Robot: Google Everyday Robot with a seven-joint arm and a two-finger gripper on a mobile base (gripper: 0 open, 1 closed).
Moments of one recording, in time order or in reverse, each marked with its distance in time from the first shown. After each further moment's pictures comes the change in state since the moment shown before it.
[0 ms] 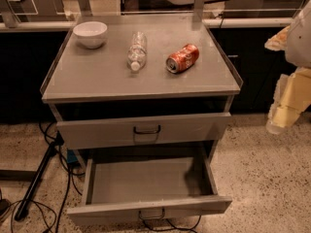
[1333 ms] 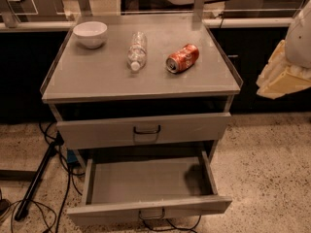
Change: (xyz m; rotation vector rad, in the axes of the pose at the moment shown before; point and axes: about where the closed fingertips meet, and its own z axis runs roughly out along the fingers) arm 0.000 0.000 0.000 0.000 0.000 0.000
